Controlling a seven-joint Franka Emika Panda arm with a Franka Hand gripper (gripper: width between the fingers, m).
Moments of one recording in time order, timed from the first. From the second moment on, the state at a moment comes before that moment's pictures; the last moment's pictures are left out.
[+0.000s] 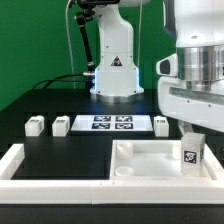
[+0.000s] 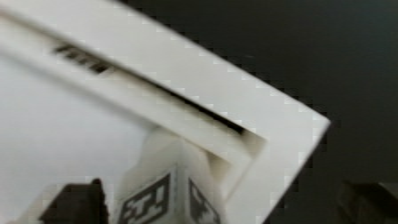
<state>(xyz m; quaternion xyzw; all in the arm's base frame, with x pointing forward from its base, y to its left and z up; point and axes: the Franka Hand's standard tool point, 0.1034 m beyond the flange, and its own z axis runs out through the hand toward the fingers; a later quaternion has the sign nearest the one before) 0.629 0.127 0.068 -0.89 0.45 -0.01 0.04</state>
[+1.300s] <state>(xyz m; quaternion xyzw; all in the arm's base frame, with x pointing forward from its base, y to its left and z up) 0.631 0.110 0.066 -0.92 0.38 -0.03 0.03</state>
